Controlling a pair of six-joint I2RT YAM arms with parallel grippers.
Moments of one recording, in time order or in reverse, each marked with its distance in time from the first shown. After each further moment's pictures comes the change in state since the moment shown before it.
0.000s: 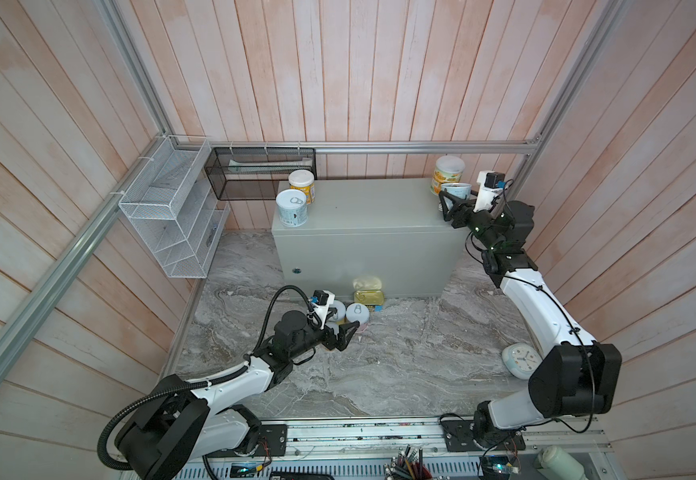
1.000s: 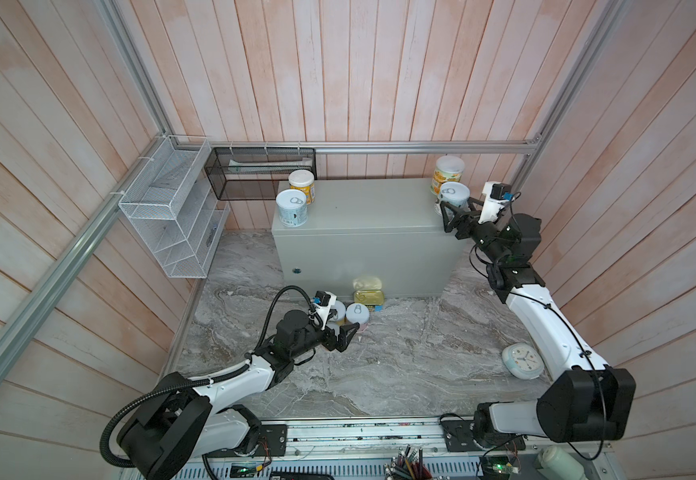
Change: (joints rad) left arm 0.000 0.015 0.009 -0.034 0.000 0.026; right arm -0.001 -0.161 -0.144 -0.033 0.022 0.013
